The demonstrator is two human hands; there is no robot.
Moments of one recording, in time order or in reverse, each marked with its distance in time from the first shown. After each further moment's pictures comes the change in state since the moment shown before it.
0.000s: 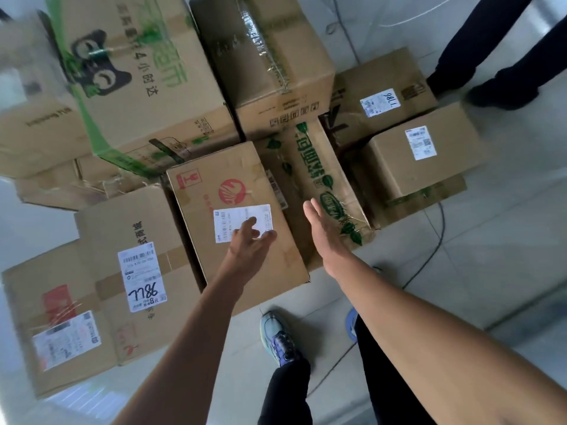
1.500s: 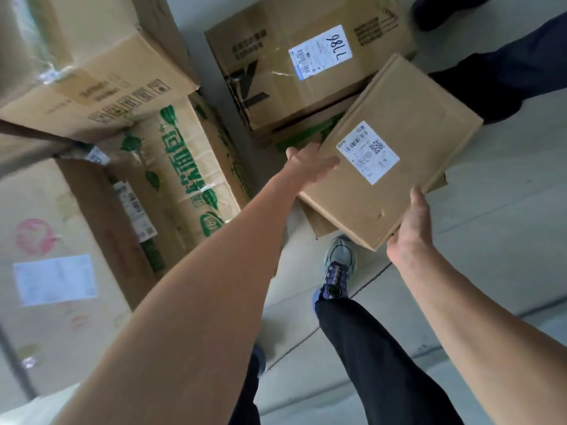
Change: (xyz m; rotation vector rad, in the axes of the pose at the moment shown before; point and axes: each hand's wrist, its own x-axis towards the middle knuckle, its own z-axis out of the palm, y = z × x) left_hand 0.269 0.222 0.366 0.402 -0.211 -0.076; right_hand 0.214 0.094 -0.380 0.694 0.451 0.292
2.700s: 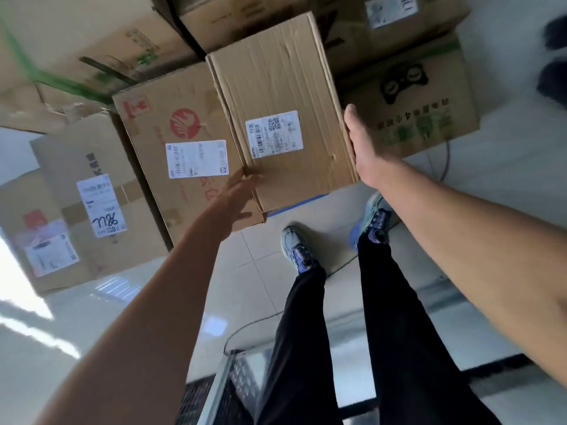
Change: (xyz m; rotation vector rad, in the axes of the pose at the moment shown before) left_hand -0.284 -0.307 -0.109 -0.665 0.101 -0.118; right_hand -0.224 0.090 0.121 -0.688 -0.522 -0.097
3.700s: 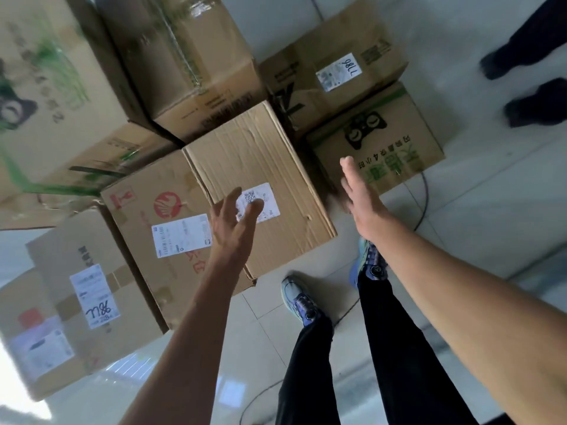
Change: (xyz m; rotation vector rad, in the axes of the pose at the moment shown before) left_hand -0.019 0.072 0.047 0.192 0.247 0.401; right_hand -0.017 0.003 -0.046 0.239 0.082 -0.145
